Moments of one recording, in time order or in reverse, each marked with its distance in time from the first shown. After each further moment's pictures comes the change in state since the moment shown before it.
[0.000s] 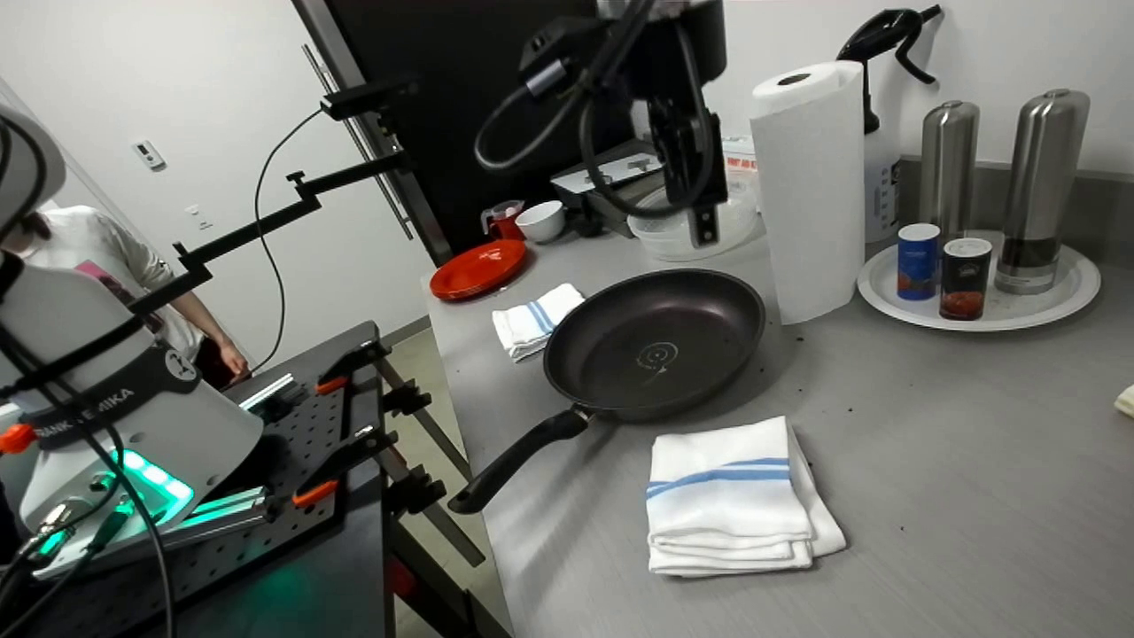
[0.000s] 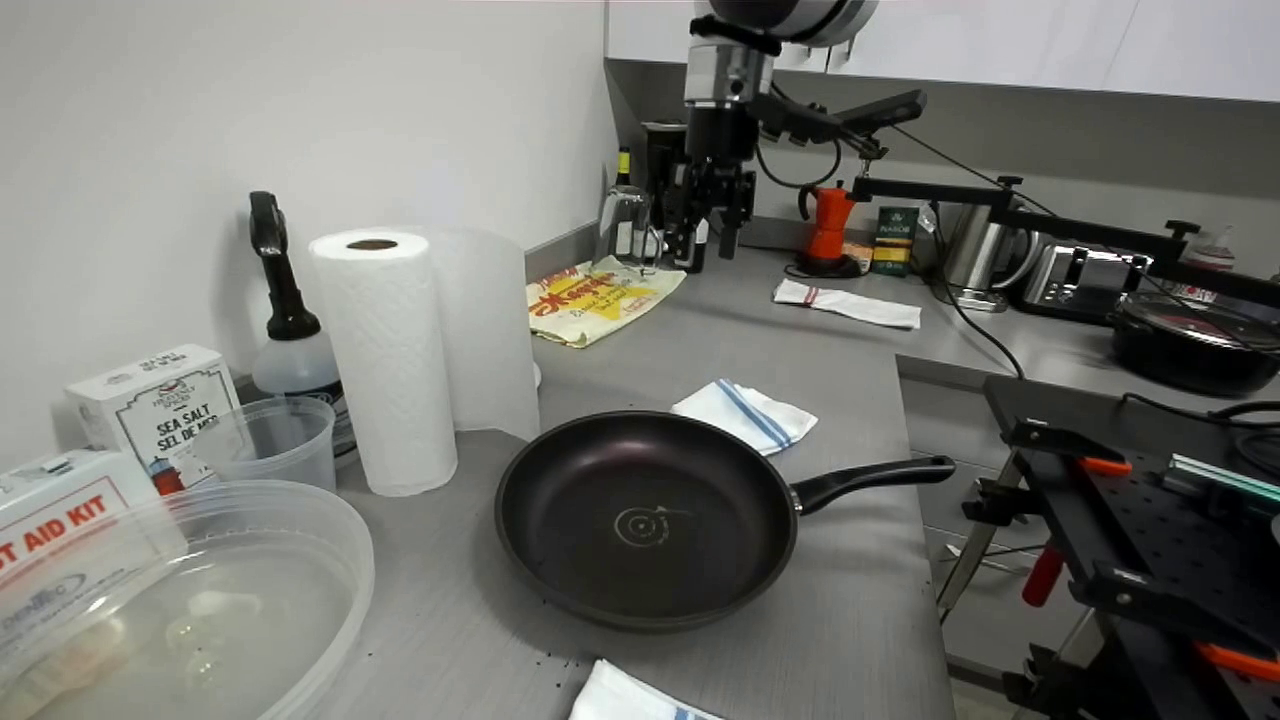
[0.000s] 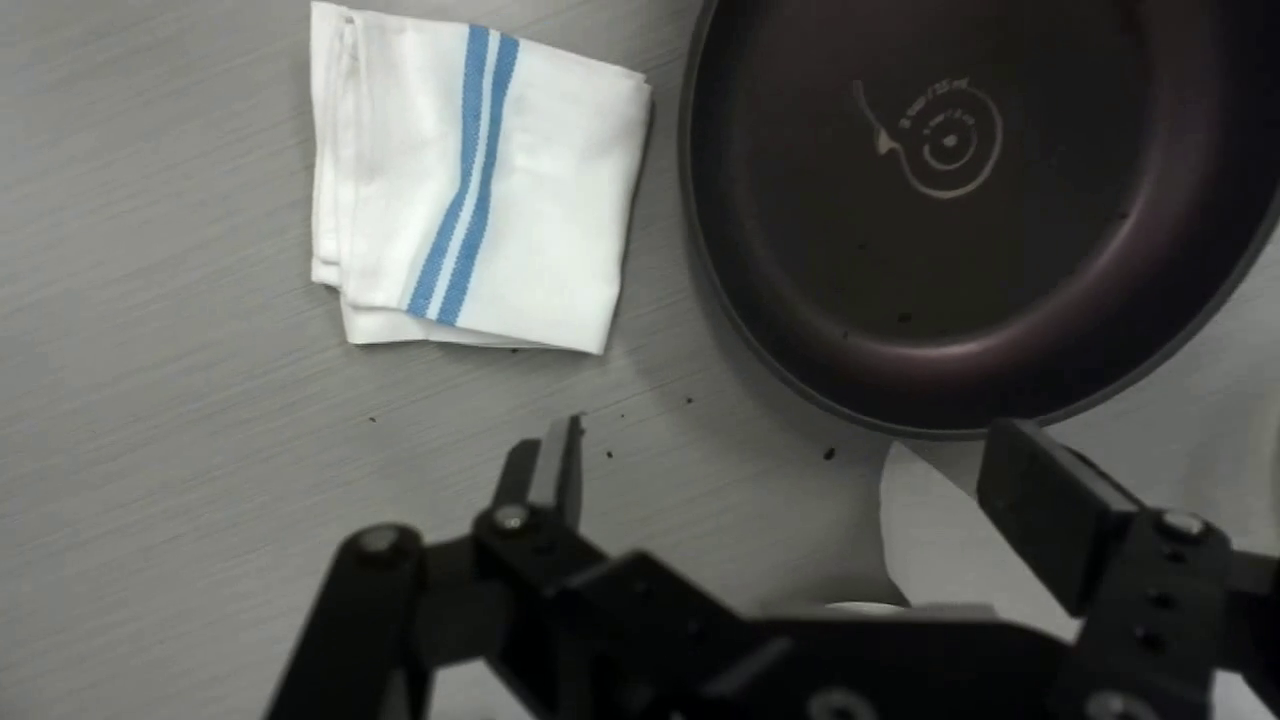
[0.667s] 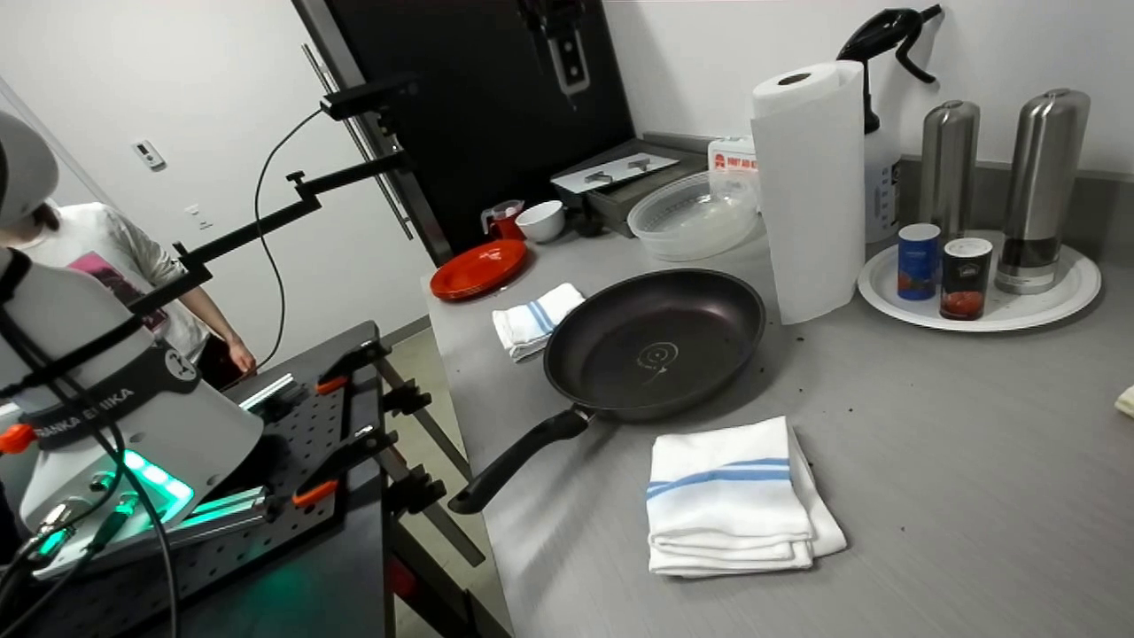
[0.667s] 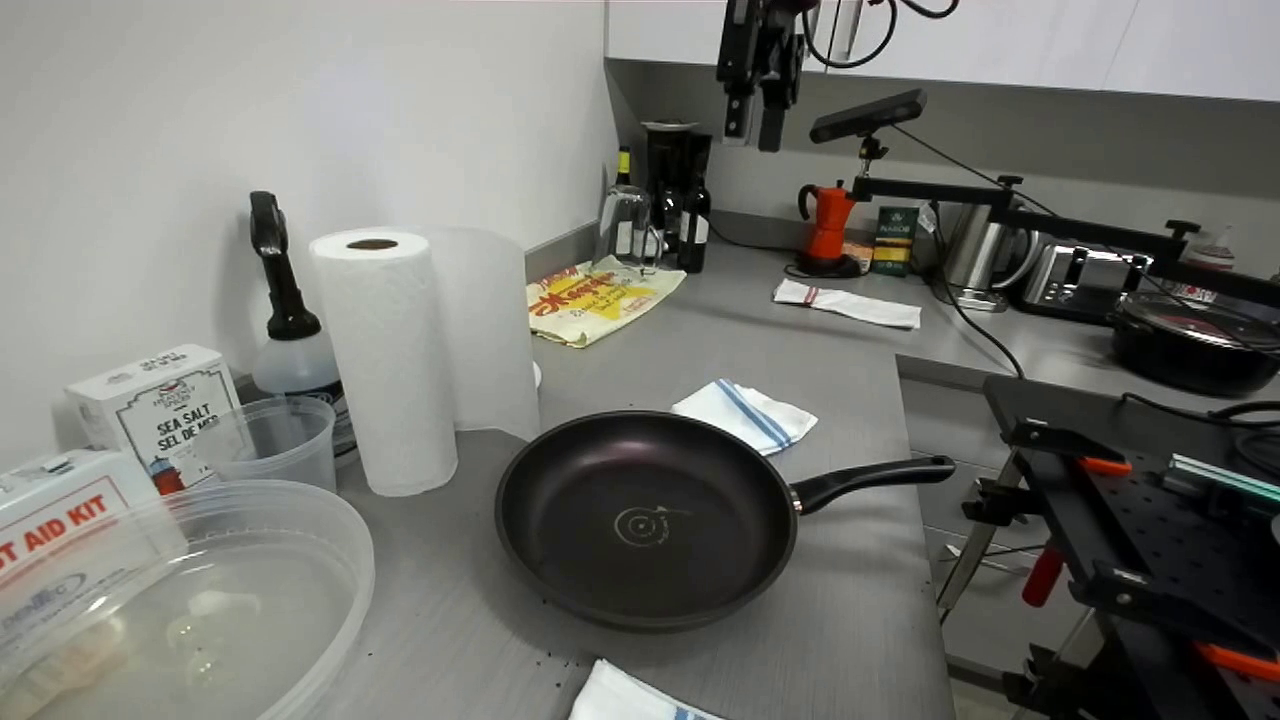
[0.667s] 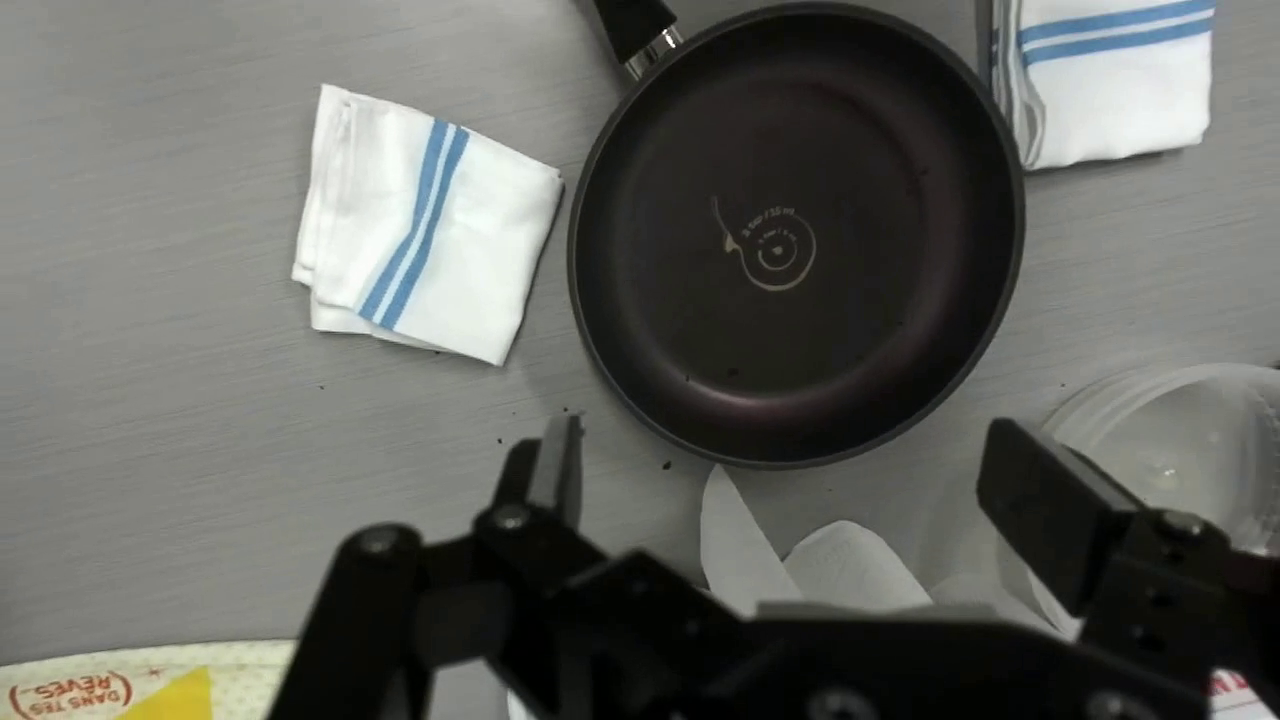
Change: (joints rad) arm 0.096 -0.386 -0.002 -0.161 -0.061 -0.210 -0.011
